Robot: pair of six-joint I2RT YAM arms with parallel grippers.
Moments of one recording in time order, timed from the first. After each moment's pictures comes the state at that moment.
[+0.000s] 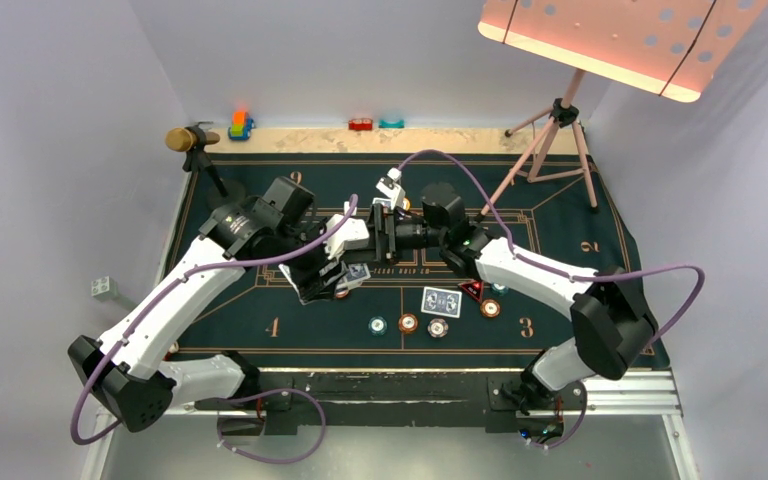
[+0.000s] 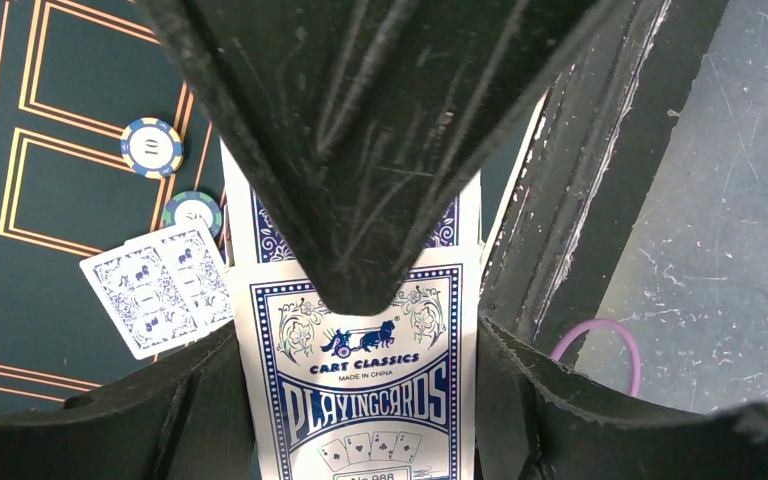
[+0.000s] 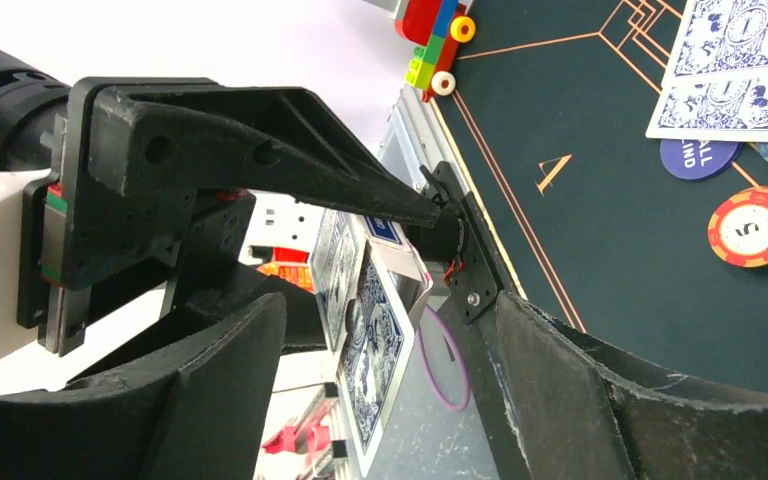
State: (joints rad) left arm -0.61 1.20 1.29 -1.16 0.43 0.47; right arm 0.74 1.49 0.97 0.27 -0.75 0.98
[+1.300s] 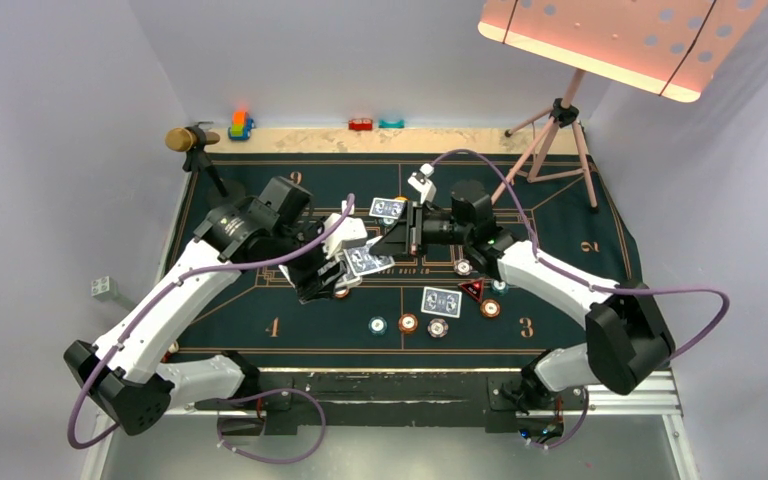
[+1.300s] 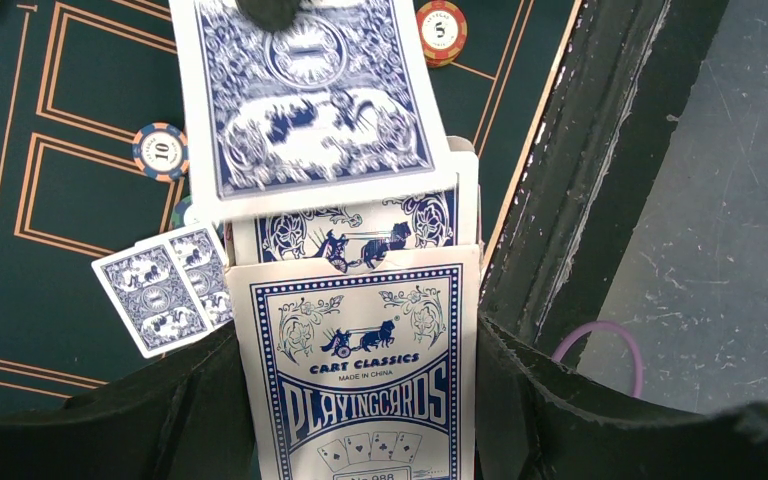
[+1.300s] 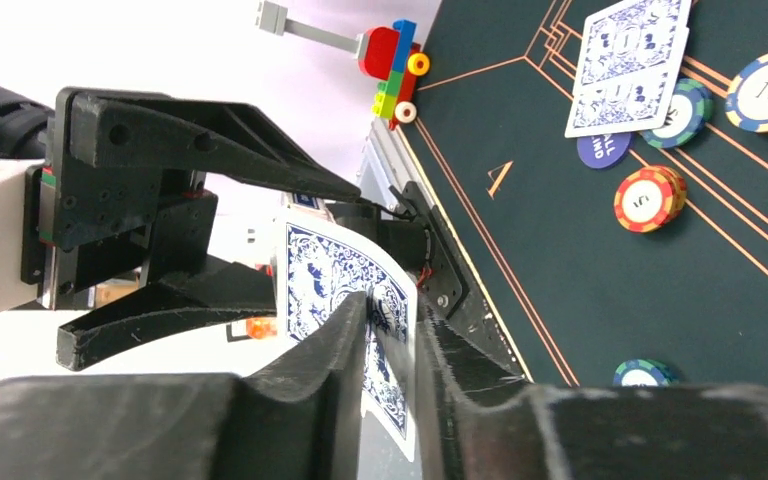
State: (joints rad) left arm -0.61 1.19 1.30 -1.16 0.43 0.47; right arm 0.61 1.40 0.88 0.24 -0.77 0.97
